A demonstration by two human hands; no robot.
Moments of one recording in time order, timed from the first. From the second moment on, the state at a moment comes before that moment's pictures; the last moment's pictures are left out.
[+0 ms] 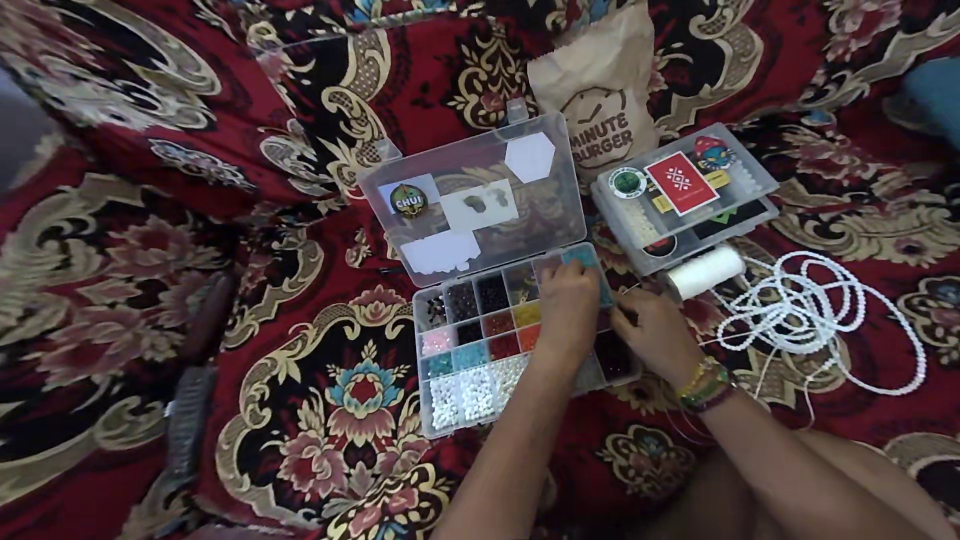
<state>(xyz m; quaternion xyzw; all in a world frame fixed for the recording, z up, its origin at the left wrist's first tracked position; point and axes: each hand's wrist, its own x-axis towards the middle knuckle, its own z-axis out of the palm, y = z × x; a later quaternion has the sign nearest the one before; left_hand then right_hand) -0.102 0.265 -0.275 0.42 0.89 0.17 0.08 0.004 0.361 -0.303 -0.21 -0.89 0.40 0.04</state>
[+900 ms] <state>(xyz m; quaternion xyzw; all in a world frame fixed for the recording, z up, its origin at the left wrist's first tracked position) -0.097 0.269 -0.270 0.40 0.90 0.15 0.08 0.003 0.361 -0.300 -0.20 -0.89 0.40 0.02</state>
